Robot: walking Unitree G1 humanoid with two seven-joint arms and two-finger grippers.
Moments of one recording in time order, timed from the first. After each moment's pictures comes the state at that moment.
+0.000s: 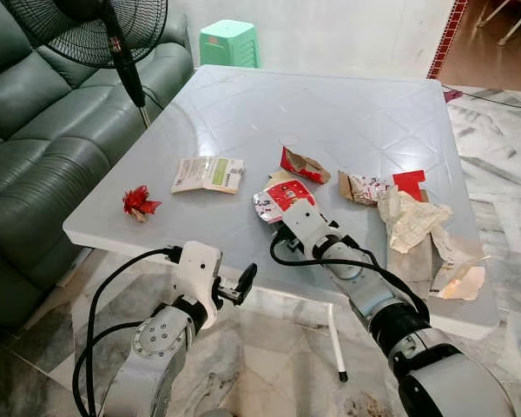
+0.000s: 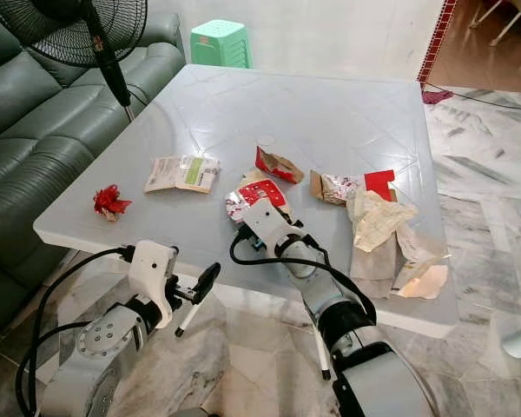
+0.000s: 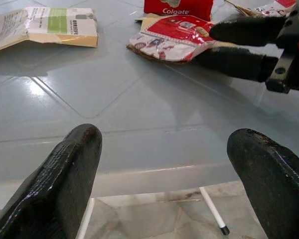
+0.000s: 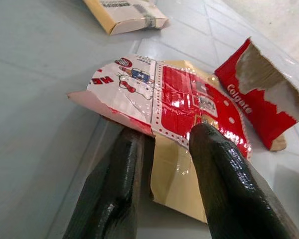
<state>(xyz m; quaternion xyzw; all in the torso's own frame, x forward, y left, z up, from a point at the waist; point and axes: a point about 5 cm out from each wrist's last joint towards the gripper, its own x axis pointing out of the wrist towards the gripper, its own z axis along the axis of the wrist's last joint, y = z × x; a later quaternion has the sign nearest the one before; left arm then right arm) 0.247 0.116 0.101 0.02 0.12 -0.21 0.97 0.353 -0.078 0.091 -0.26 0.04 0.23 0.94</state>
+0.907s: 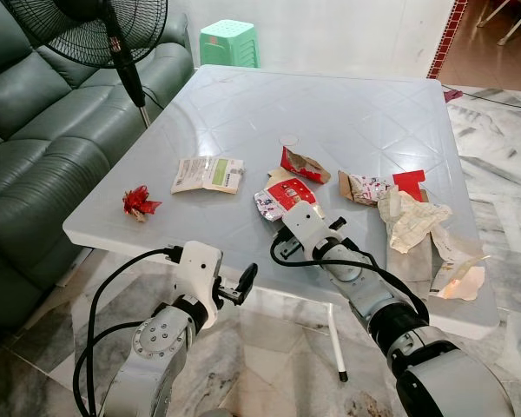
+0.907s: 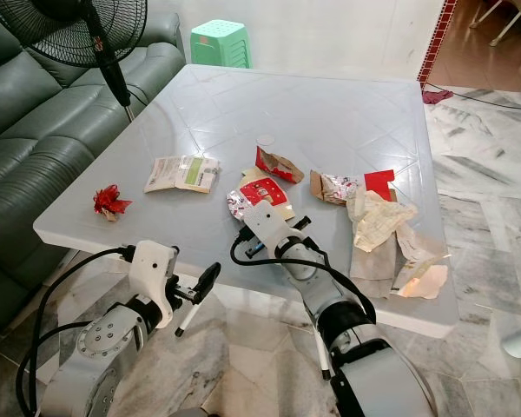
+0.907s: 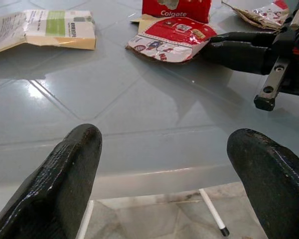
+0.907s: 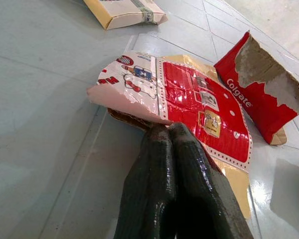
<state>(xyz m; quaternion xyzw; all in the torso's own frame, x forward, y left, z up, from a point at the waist) 0.247 0.114 0.102 0.02 0.12 -0.21 0.97 0.354 -0.081 0.088 -0.26 0.04 0.23 0.94</state>
